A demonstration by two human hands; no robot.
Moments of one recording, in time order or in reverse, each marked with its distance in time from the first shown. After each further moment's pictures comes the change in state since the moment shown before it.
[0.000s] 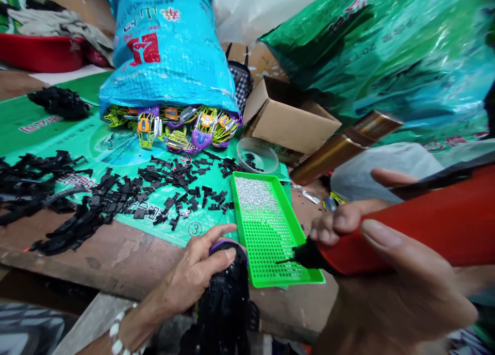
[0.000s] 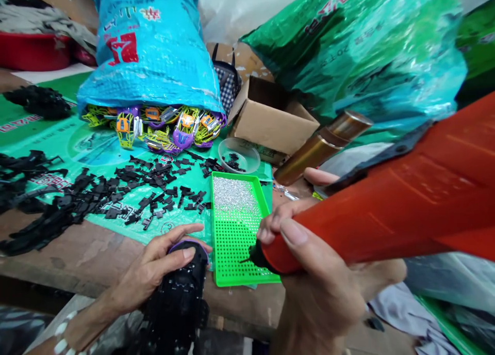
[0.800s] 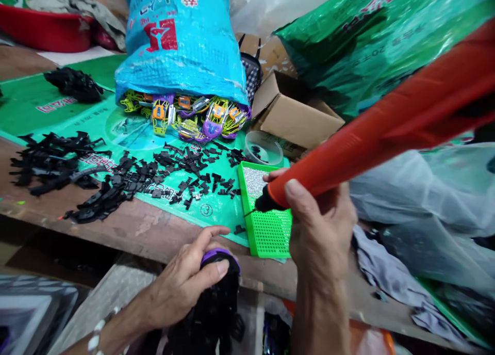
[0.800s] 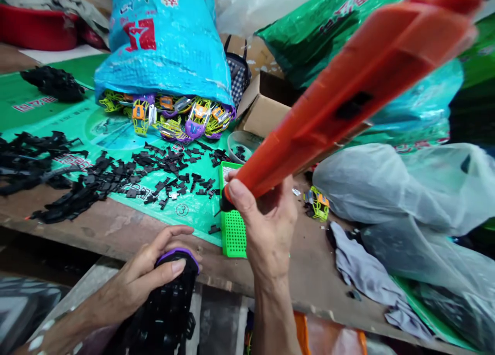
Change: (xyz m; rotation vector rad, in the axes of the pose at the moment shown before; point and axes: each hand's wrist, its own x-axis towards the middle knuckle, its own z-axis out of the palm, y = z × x) left_hand -0.065 -0.009 -0.017 0.238 -0.024 -0.018; right_hand -0.027 0.019 0.033 -0.104 -0.243 -0.003
